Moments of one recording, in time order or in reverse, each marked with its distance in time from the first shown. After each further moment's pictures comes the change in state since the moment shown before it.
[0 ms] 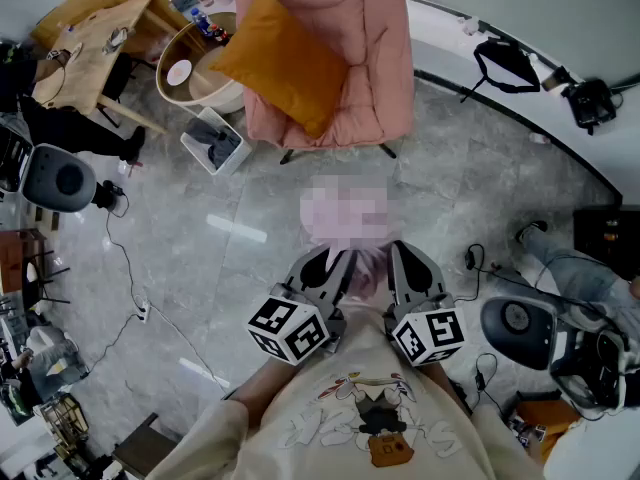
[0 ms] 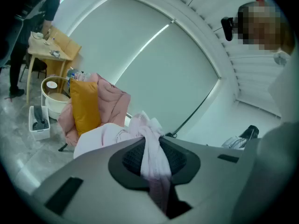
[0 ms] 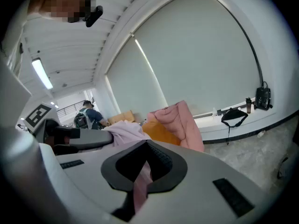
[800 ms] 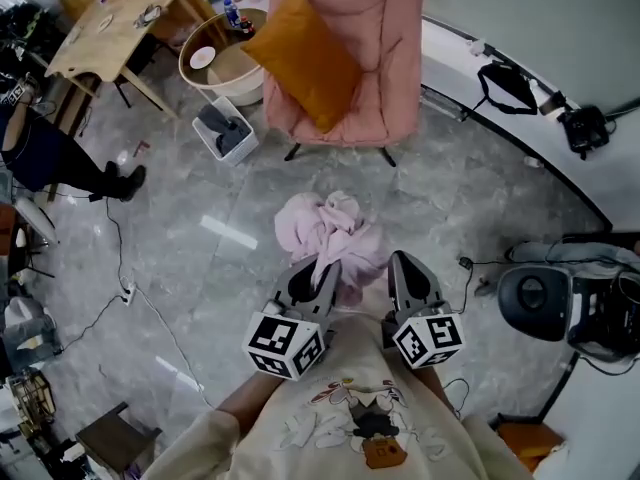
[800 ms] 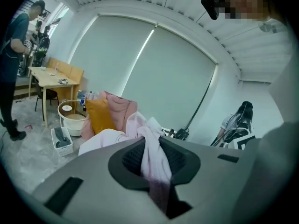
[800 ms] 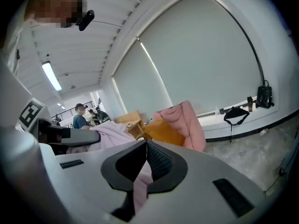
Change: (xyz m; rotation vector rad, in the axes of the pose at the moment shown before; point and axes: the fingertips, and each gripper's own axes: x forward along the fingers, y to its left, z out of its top) left arm -0.114 -0.009 -0.021 0.233 -0.023 0.148; right arm -0.060 0.055 -0.037 0.021 -0.047 0.045
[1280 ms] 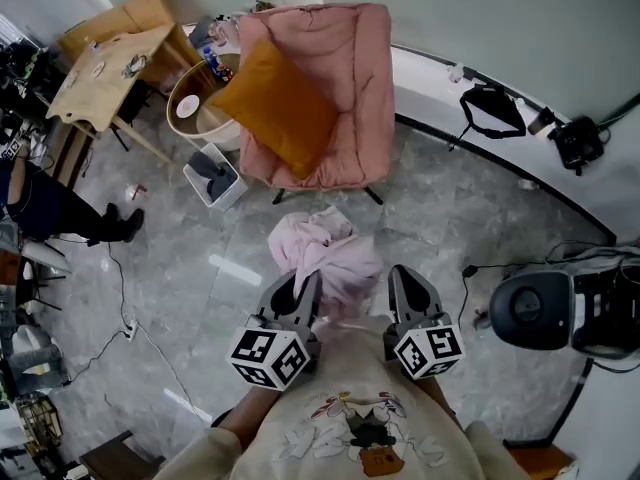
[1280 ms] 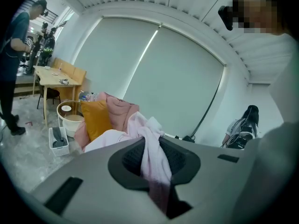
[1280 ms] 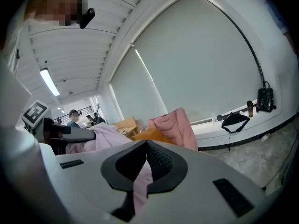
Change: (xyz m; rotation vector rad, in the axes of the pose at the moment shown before) left arm 0.100 -0.036 0.033 -0.063 -0.039 0.082; right arm 0.012 -0.123 0.059 0.016 -0.044 0.010
